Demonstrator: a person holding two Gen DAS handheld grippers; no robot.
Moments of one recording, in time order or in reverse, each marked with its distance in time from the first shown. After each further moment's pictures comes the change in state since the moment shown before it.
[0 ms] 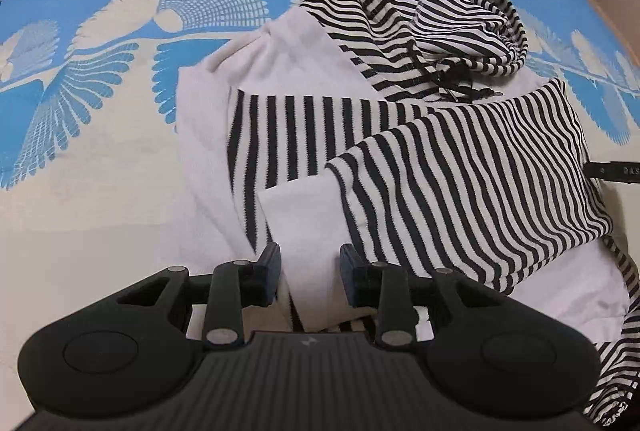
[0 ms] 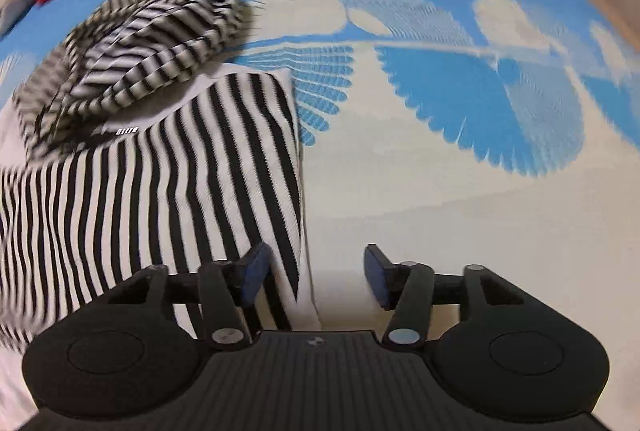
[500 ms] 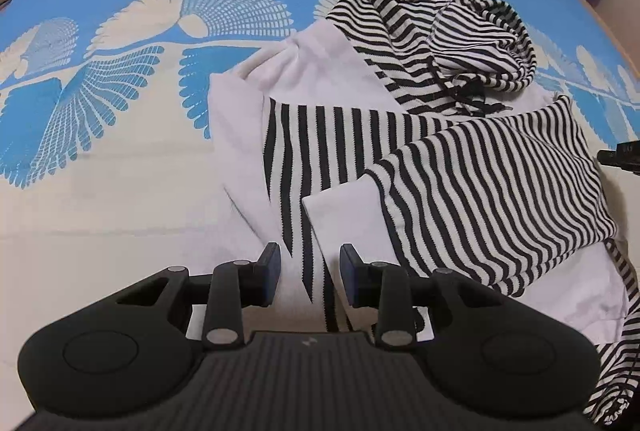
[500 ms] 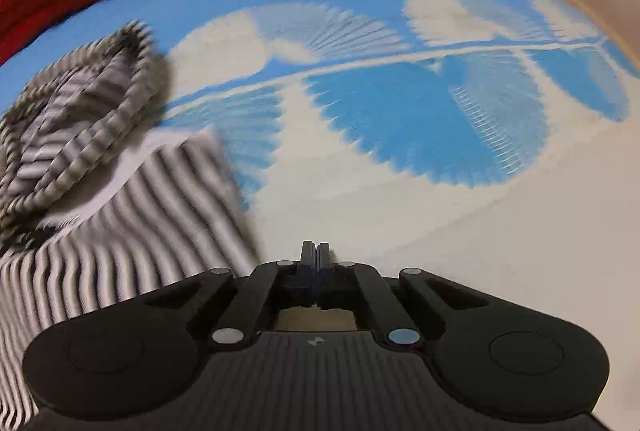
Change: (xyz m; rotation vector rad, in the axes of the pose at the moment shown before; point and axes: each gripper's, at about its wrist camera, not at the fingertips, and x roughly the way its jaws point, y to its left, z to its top) left arm -0.012 0.027 -0.003 -0.017 -0.033 -0.011; right arm 0.011 -0.027 0.022 0.190 -0.101 -0.111
